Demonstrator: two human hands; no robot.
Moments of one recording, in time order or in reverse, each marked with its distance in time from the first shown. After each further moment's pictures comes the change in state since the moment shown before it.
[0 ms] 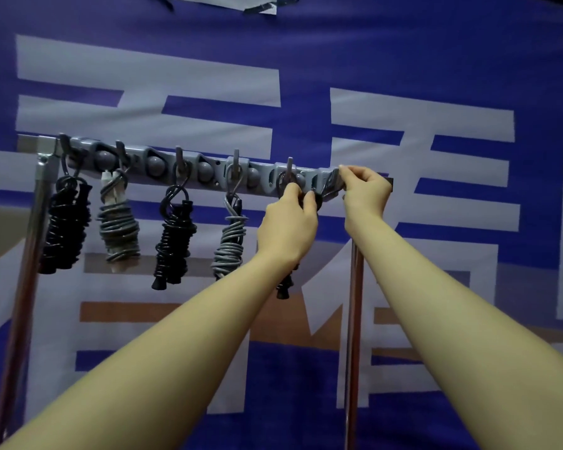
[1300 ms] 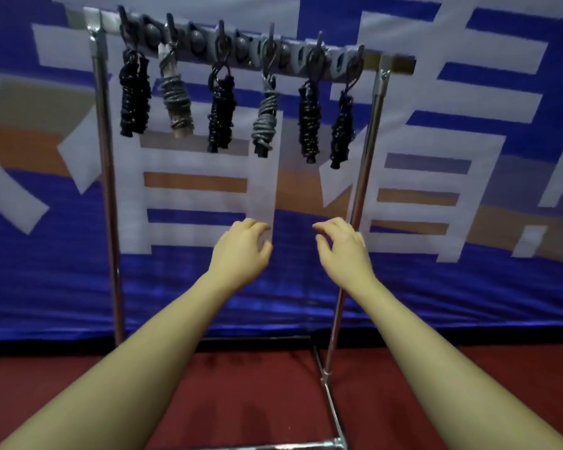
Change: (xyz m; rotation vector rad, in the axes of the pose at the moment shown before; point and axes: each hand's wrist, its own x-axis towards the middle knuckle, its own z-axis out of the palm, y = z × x) left_hand -0.234 -0.085 -0.104 0.507 -0.377 -0.094; right_hand -0.260 0.068 -0.107 -0.929 -0.619 -0.199
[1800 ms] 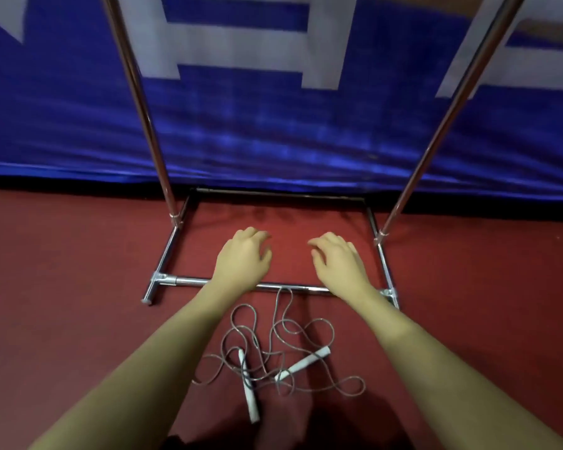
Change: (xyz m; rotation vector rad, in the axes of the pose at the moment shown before) left_hand -0.218 -0.152 0.142 0.013 -0.411 -0.320; right_hand -0.213 0.031 0.232 0.005 -0.535 0.117
